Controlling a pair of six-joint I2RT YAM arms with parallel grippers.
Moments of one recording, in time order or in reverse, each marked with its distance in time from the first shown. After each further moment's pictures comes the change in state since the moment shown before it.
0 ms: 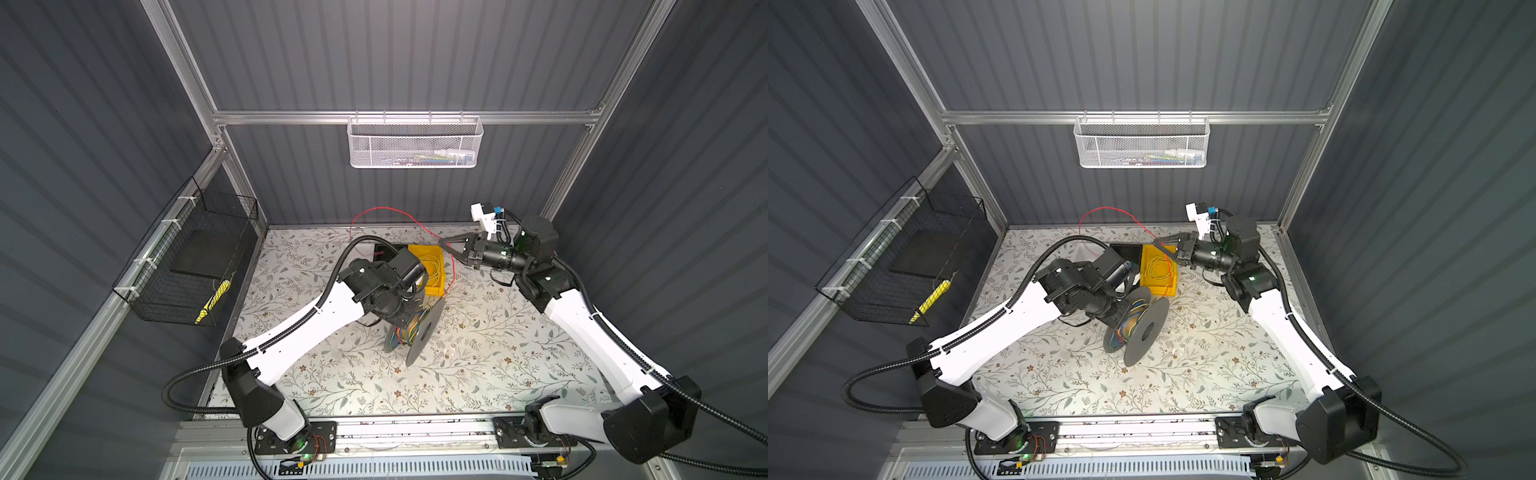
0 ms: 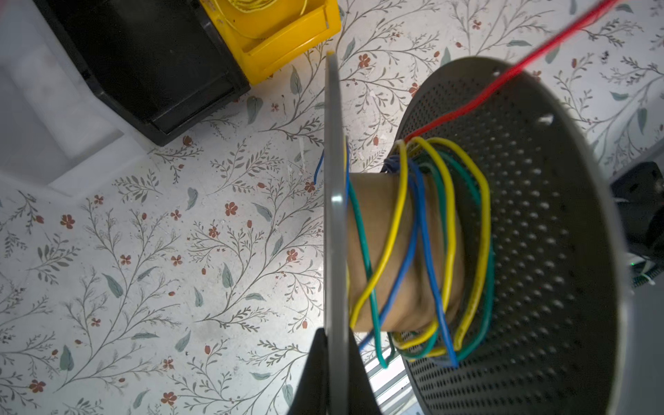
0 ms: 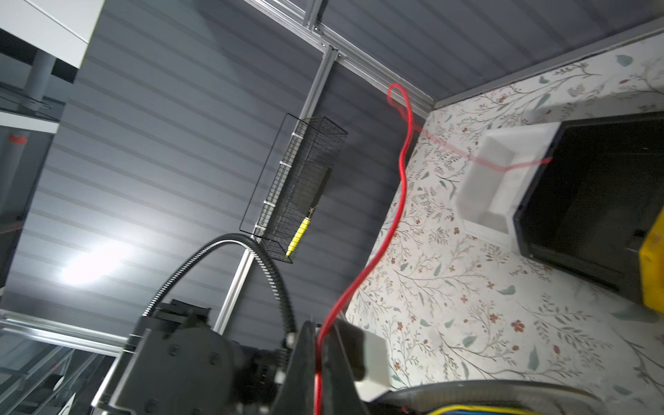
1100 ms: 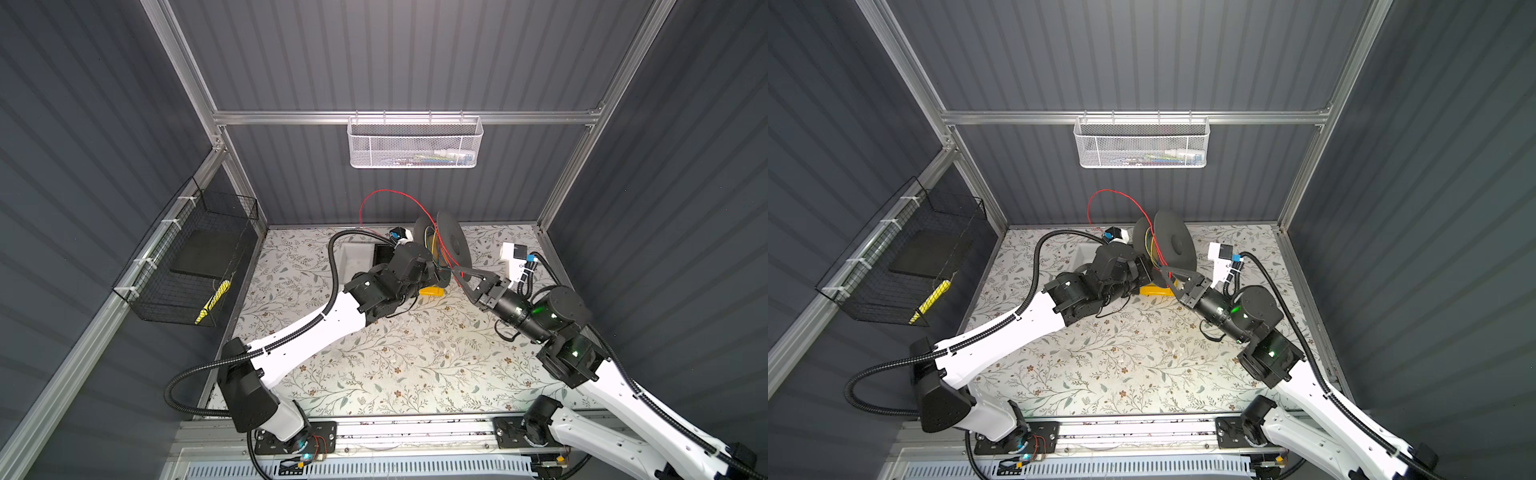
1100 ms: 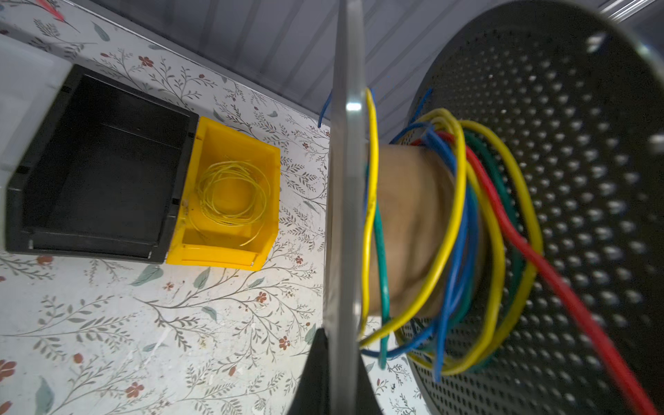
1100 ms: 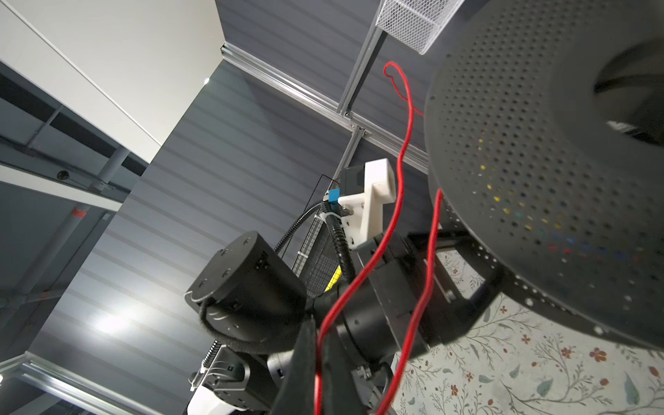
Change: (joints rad) left arm -0.007 -0.045 -0.188 0.850 -0.223 -0.654; right arm 0.373 -0.506 -0.429 0.161 0.686 0.113
